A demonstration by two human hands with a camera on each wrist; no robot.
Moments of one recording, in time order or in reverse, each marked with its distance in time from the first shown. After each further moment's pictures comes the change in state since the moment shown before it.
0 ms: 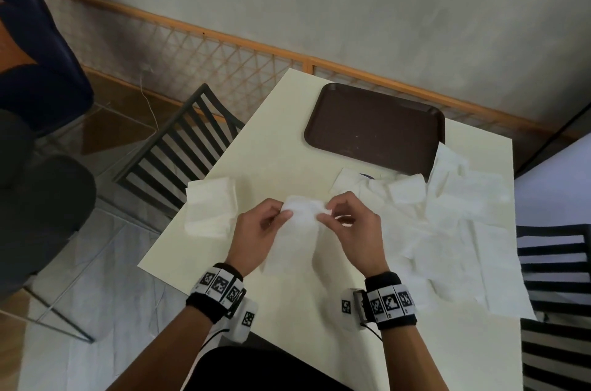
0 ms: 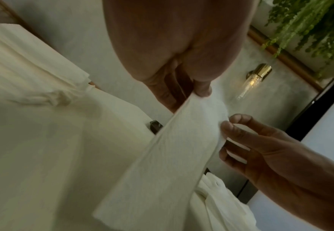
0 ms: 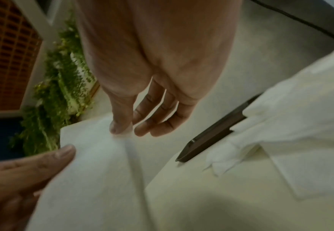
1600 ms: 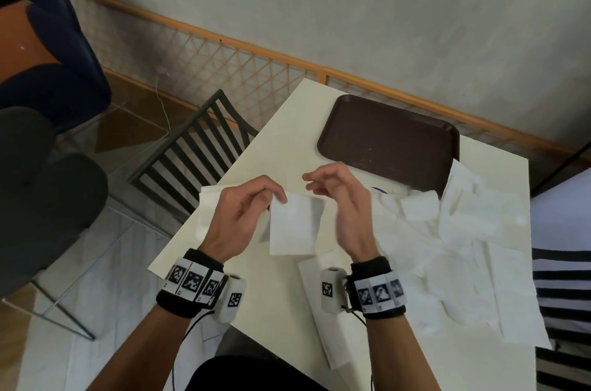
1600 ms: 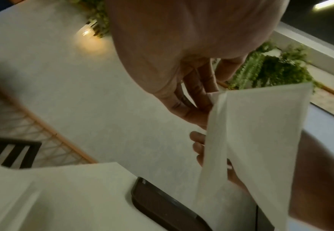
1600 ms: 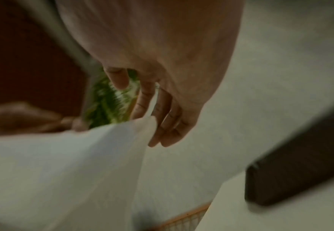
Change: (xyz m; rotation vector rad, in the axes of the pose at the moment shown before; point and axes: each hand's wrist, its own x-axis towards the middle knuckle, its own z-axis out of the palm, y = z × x) left_hand 0.014 0.075 -0.065 0.011 -0.034 0.265; right_hand 0.037 -0.086 0.032 0.296 -0.128 -0.165
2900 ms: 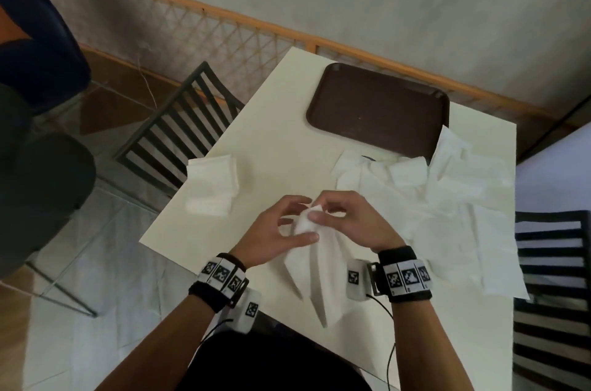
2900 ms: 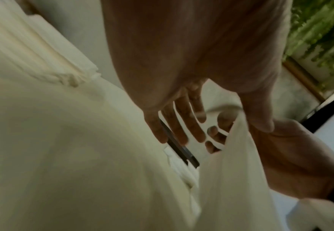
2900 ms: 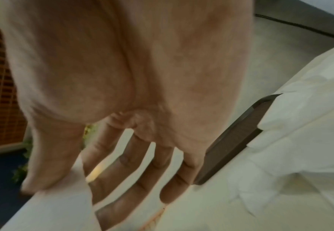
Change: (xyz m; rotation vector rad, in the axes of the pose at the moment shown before) left_hand -0.055 -0.059 0.077 -0.069 -0.357 -0.368; right_hand -0.051 0.044 -0.063 -0.277 -0.444 0.273
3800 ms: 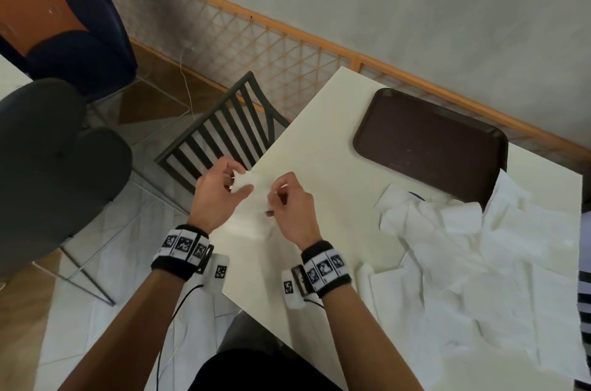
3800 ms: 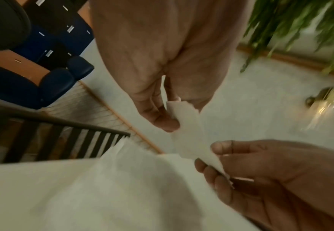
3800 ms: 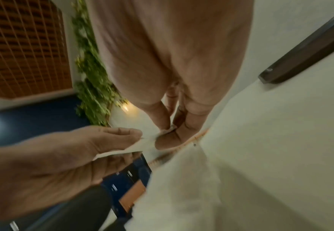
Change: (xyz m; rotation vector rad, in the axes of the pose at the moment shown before) left_hand 0.016 -0.025 -0.194 0.382 0.670 -0.115; right_hand 0.161 -0.055 0.153 0.060 0.233 0.056
